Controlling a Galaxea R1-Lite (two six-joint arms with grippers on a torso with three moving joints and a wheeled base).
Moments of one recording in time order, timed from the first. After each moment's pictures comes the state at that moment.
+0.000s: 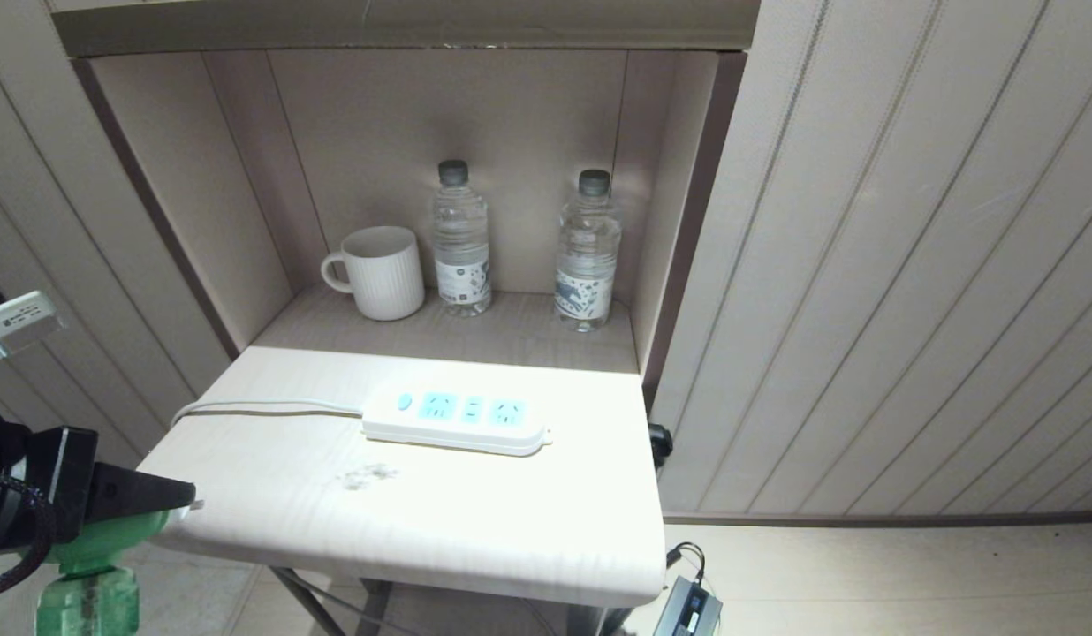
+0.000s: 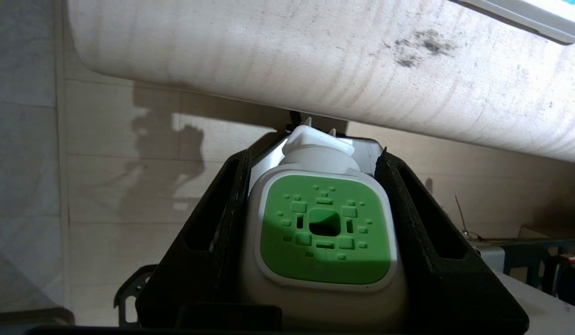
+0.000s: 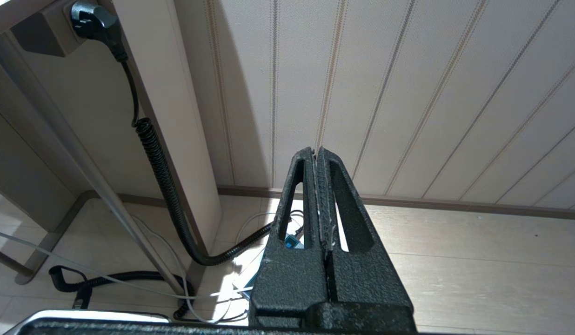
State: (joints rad) left arm -0.27 1.19 -1.10 0.80 -0.06 -0.36; right arm 0.00 0.00 -0.02 0.06 0.00 -0.01
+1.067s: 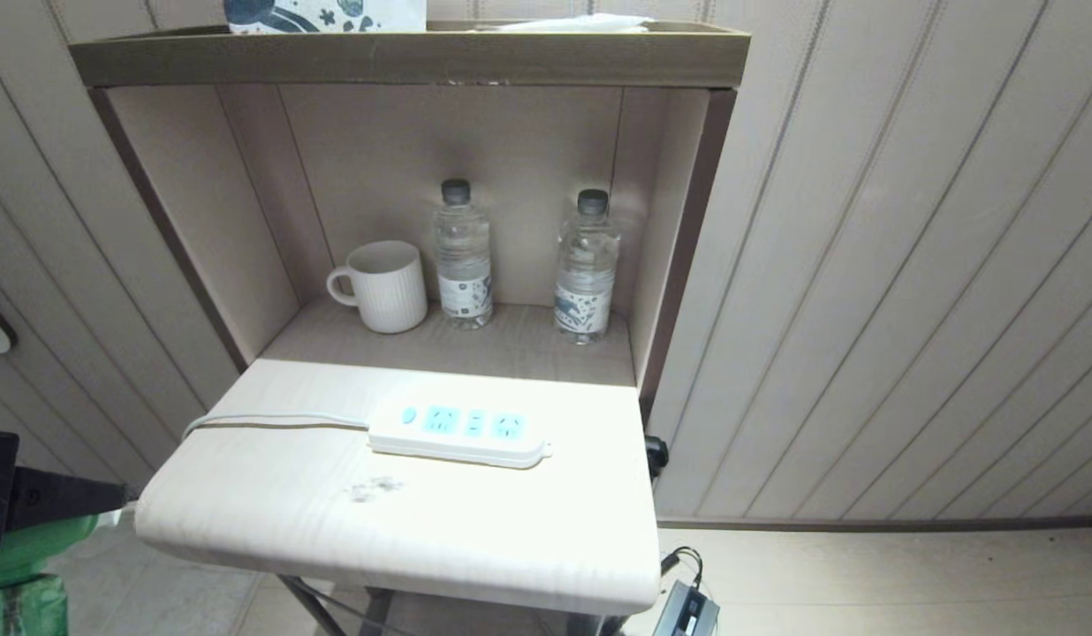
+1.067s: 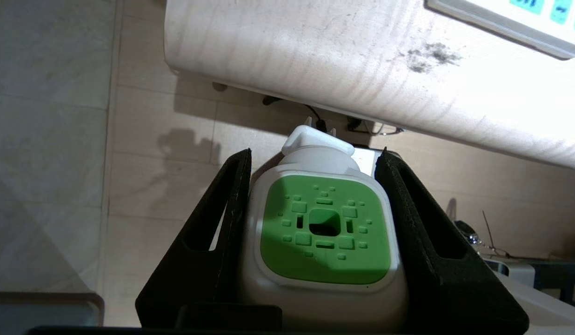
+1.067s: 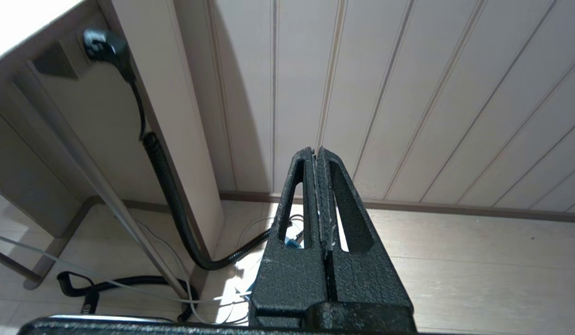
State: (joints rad) left arm -0.26 1.14 -1.17 0.90 0.05 -0.35; right arm 0.00 0.00 -0.02 0.06 0.00 0.00
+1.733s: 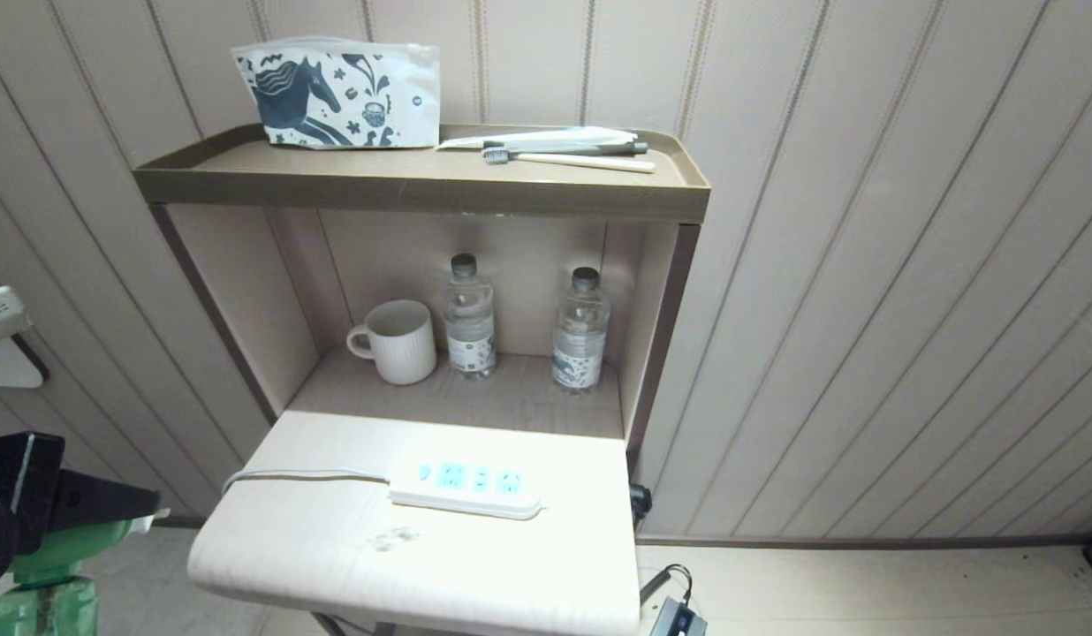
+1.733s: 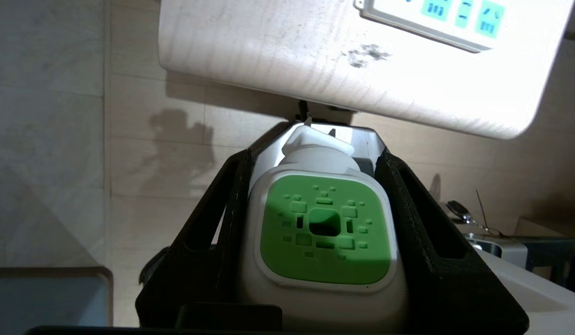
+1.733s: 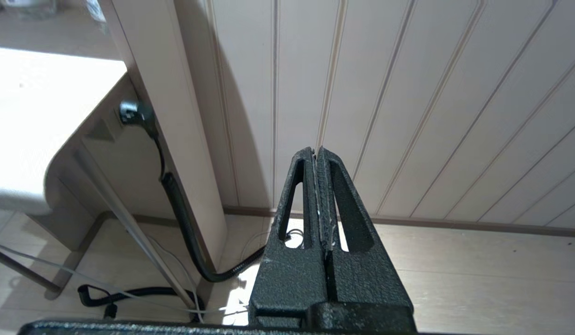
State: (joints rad) left arm -0.28 1.19 -1.16 0.90 0.01 -0.35; right arm 0.00 0.00 -0.02 0.06 0.00 0.00
